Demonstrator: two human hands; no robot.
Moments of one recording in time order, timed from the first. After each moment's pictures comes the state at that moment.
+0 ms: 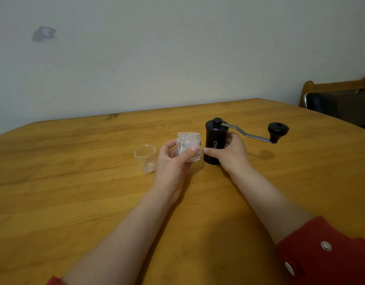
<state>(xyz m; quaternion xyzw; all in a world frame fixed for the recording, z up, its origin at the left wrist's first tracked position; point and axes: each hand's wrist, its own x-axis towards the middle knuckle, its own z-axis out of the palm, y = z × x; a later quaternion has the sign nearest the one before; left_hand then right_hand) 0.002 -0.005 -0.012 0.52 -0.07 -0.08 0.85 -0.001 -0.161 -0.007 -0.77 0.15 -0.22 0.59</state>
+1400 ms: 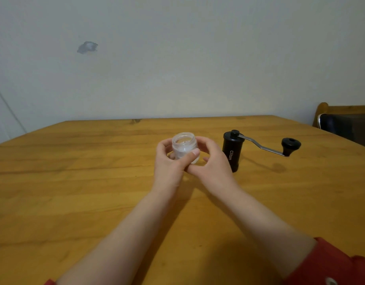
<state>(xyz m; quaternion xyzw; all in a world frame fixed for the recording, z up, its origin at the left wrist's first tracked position) -0.030 0.039 0.021 0.64 -0.06 0.10 0.76 -0.049 -0.069 0.024 -0.81 -0.05 -0.22 0.54</state>
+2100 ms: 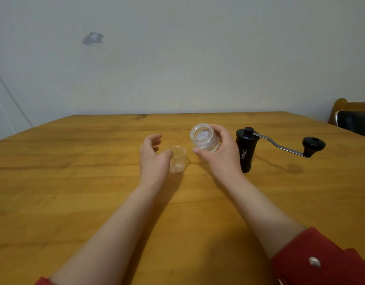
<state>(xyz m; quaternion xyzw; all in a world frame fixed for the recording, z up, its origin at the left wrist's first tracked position) 0.009 0.081 0.011 0.75 0.02 0.16 0.65 0.002 -0.075 0.014 -0.78 -0.02 -0.29 0.55</state>
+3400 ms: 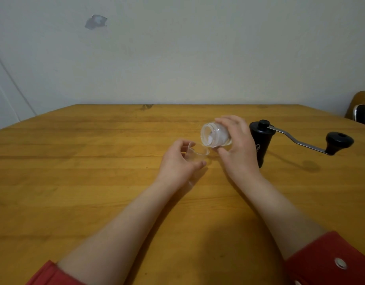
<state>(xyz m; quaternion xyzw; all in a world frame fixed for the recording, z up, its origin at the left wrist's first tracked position) 0.014 0.062 -0.008 0.82 -0.07 0.05 0.56 0.010 -0.092 0.002 -0.84 -0.11 -0.38 0.37</state>
